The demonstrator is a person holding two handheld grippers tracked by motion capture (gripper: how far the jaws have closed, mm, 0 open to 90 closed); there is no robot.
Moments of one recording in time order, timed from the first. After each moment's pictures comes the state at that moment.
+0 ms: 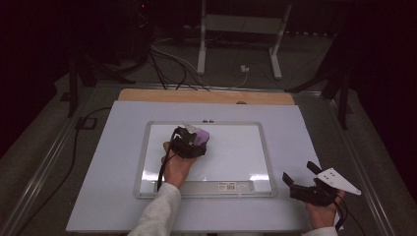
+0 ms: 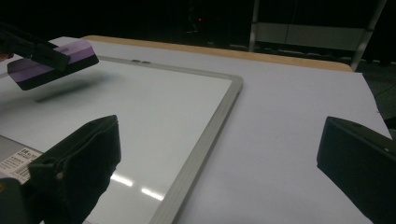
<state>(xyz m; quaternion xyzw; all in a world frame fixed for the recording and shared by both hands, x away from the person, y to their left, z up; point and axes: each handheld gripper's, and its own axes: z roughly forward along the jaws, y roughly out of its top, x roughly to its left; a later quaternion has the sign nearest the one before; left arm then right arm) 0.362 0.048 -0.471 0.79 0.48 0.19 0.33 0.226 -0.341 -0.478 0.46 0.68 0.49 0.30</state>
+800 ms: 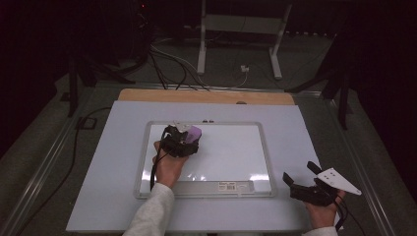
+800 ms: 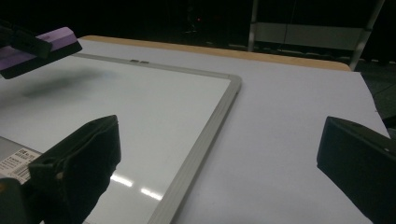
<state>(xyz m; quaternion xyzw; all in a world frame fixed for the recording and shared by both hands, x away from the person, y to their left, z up) 0.356 0.072 -0.460 0.77 0.49 0.20 0.34 0.227 -0.342 -0.479 0.46 0.68 0.49 0.30</state>
